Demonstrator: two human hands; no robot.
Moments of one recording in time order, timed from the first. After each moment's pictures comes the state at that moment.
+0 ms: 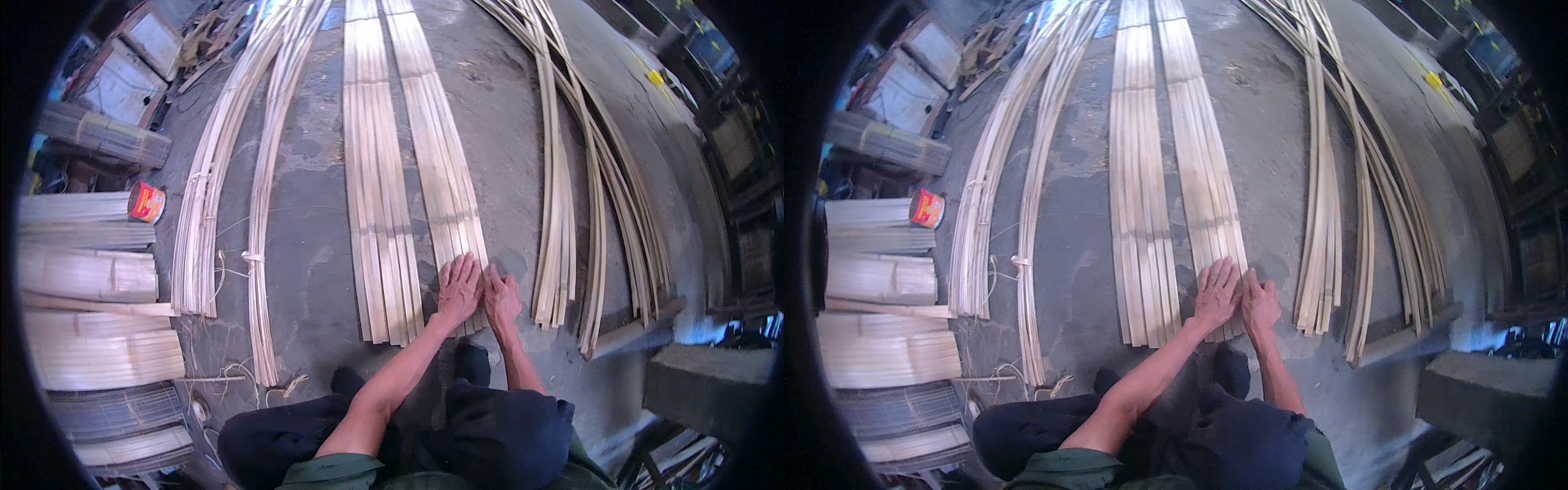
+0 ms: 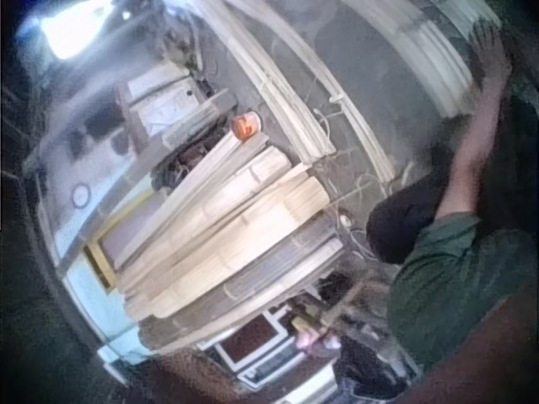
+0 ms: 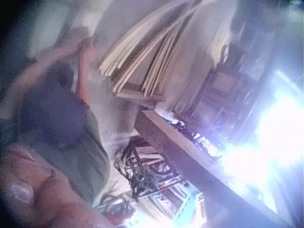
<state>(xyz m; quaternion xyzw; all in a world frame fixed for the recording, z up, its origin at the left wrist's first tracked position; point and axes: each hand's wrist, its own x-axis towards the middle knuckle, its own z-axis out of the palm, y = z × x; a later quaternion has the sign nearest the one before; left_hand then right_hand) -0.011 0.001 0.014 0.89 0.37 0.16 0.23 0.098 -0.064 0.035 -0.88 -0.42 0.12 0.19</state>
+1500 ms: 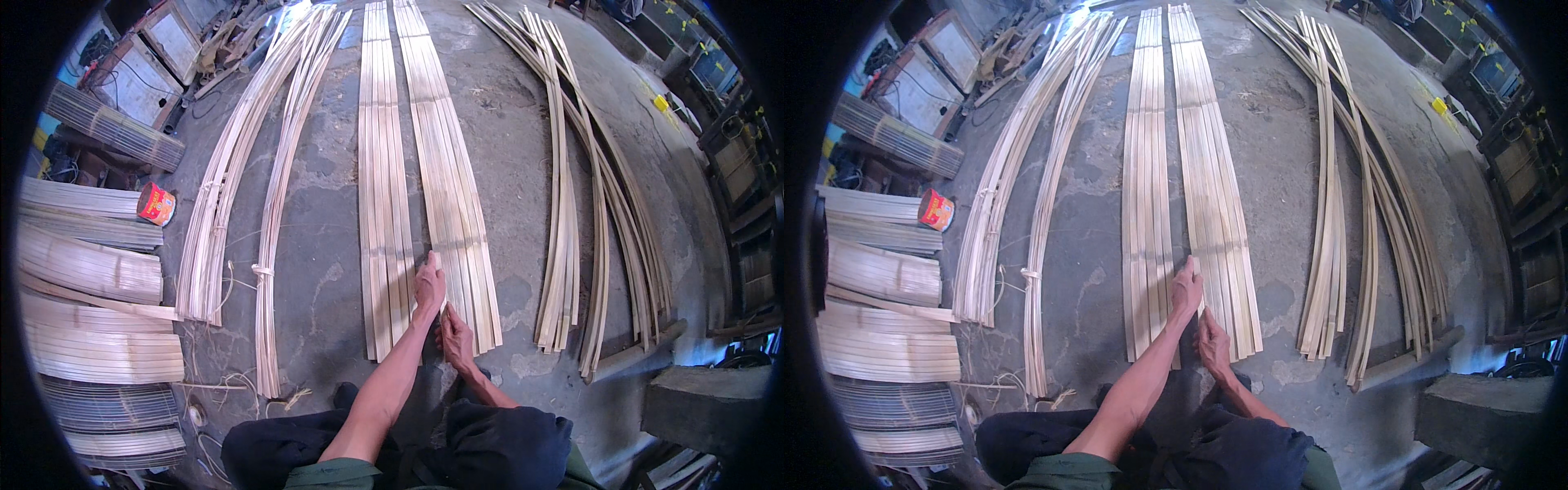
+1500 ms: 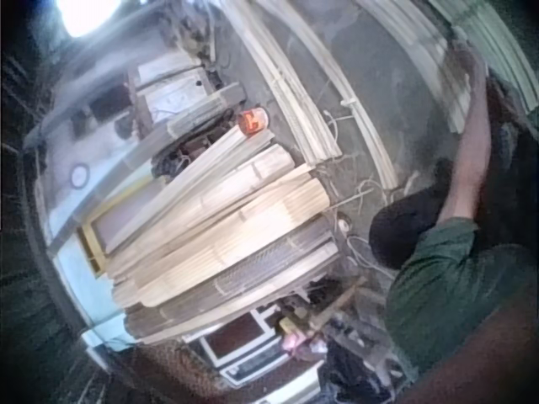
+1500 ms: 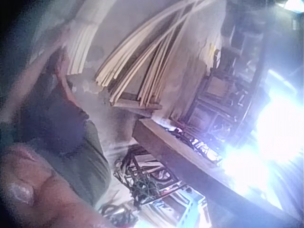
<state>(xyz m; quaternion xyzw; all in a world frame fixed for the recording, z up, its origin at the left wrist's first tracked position) -0.039 0.091 -0.002 0.68 0.60 0.23 0.37 -0.003 -0.055 0.031 -0.68 -0.24 0.51 0.47</state>
